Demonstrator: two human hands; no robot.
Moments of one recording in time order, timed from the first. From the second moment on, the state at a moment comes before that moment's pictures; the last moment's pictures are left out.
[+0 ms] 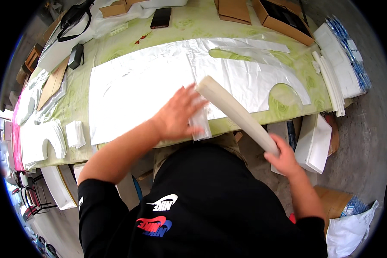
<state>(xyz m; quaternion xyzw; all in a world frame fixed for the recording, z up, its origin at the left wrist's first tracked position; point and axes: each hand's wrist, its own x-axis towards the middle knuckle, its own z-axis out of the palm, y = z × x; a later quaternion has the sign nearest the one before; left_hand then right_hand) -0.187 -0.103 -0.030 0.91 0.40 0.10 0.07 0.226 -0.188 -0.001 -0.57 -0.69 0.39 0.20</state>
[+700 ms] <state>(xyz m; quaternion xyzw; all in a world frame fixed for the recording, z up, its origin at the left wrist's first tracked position) -0.176 -0.146 -0.029 0.92 0.34 0.07 0.16 0.101 0.010 -0.016 -0.34 -0.91 -0.06 0.21</state>
